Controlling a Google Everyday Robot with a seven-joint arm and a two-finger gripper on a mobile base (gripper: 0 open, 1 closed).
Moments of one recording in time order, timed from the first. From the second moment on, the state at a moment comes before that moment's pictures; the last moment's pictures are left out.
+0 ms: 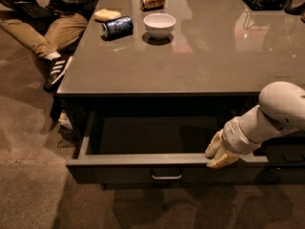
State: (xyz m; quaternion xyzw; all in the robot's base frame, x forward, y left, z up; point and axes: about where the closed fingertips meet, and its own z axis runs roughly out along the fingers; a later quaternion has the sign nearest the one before) arm 0.469 -0.201 0.680 -0.69 0.68 0.13 0.21
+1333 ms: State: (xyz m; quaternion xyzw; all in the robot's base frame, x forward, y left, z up) arm 0.455 -0.193 0.688 -0.70 0.67 0.14 0.21
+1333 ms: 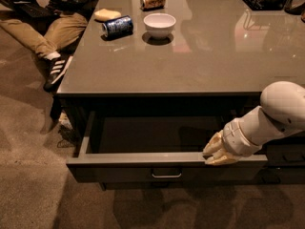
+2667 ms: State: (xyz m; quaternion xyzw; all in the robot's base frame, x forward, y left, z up) arm 0.456 -0.194 0.658 -0.69 0.68 0.16 0.19
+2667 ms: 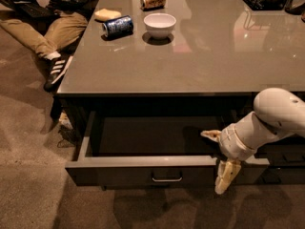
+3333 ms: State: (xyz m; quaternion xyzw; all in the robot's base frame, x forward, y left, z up) arm 0.434 -0.194 0.650 -0.67 0.70 0.17 0.17
